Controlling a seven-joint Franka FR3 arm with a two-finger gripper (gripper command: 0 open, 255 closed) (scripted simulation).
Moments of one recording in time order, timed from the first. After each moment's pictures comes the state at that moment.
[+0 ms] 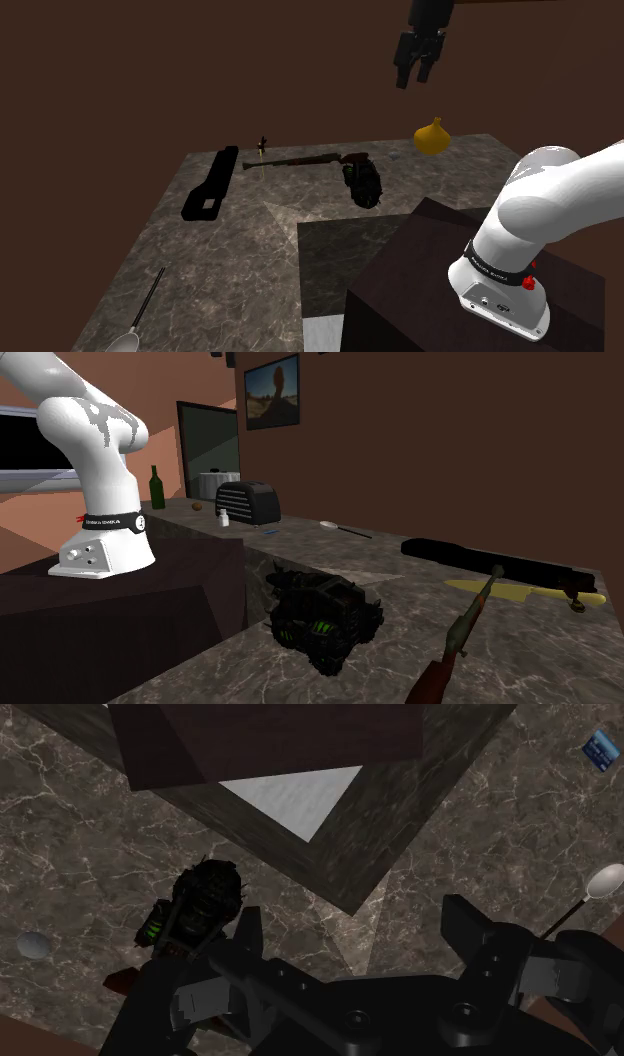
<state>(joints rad) -0.02 -0.80 -0.03 -2.26 0.06 1.47 0.02</state>
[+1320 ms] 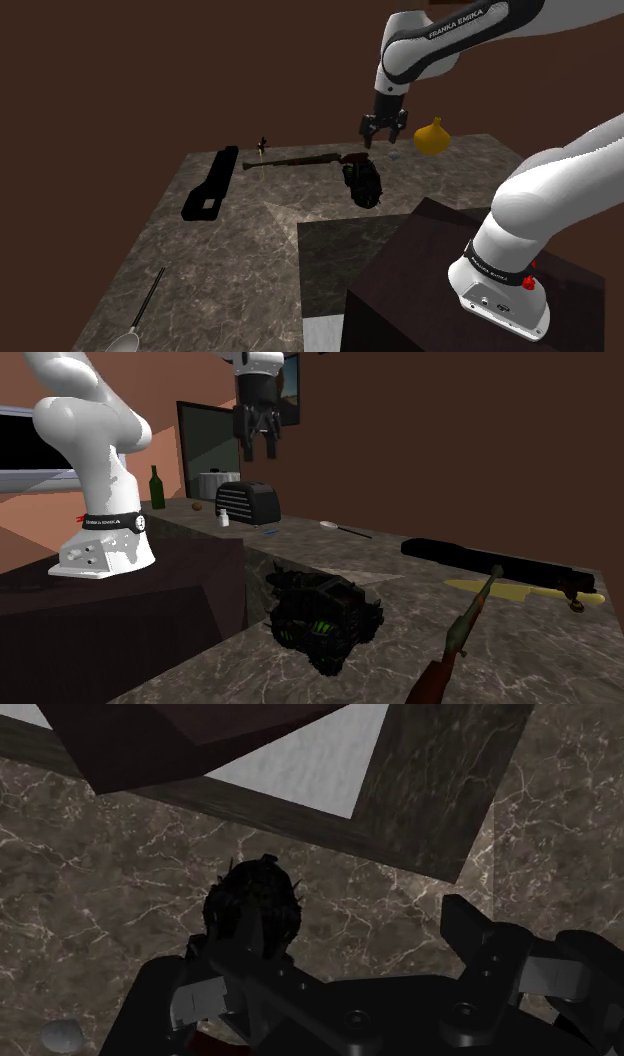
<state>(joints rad) -0.14 -0.50 -0.05 -2.60 0.04 2.10 0.18</state>
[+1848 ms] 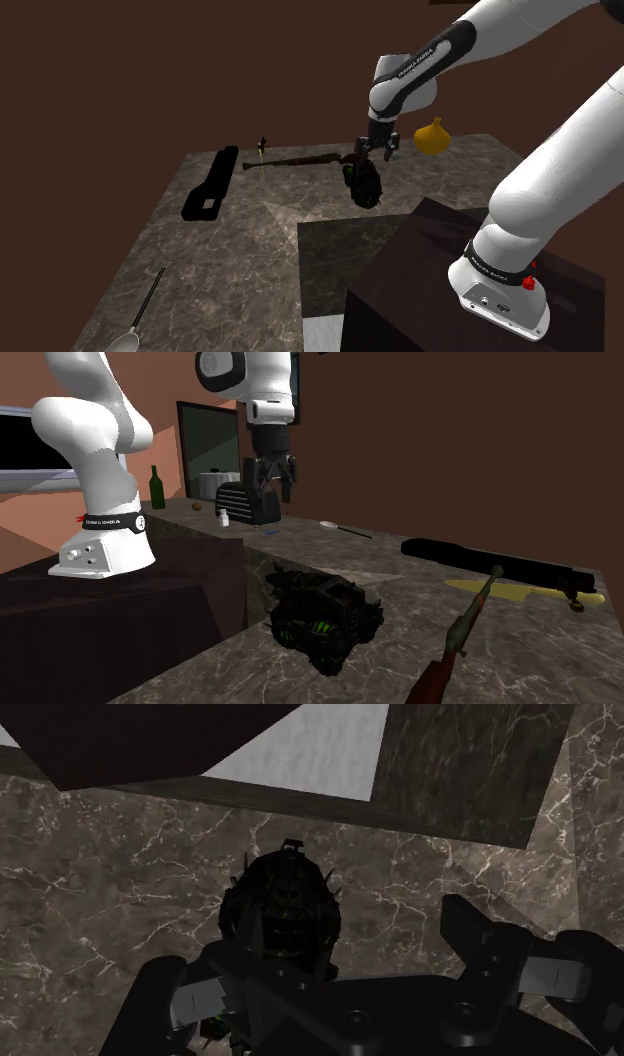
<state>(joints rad) -0.18 -0.22 -0.07 -2.62 0.05 2.40 0.24</state>
